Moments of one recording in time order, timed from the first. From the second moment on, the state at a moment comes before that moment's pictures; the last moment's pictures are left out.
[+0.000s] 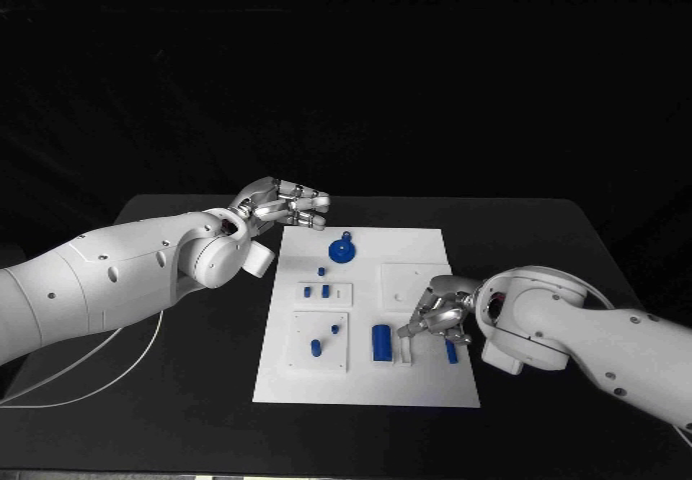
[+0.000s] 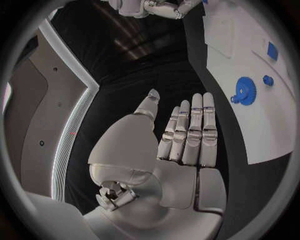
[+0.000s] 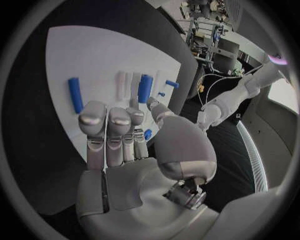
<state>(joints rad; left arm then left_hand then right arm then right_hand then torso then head) 1.31 -0.74 -0.12 1.24 -0.24 -0.11 0.32 1.28 0.01 0.03 -0.03 0.09 0.97 0.15 0.06 0.06 1.12 0.13 0.06 0.06 1.20 0.11 0.07 0.17 0.07 1.10 0.09 0.10 0.15 0.91 -0.84 0.30 1.71 -1.18 0.10 -0.63 1.09 -0.07 0.23 -0.04 0.19 1.18 0.04 0.06 0.33 1.36 -0.05 0.86 1.16 1.46 -0.10 0.97 1.09 0.05 1.46 -0.13 0.87 1.31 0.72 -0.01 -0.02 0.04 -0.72</state>
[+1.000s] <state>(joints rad) 1.31 -0.75 -0.13 1.26 -0.23 -0.12 0.32 1.27 -0.01 0.01 -0.03 0.06 1.02 0.14 0.06 0.06 1.13 0.12 0.06 0.06 1.20 0.11 0.07 0.17 0.07 1.10 0.09 0.10 0.15 0.86 -0.95 0.33 1.71 -1.27 0.18 -0.69 1.12 -0.10 0.27 0.03 0.06 1.21 0.04 0.06 0.24 1.37 -0.04 0.94 1.20 1.46 -0.10 1.02 1.11 0.05 1.47 -0.12 0.91 1.31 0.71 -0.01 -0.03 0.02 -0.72</state>
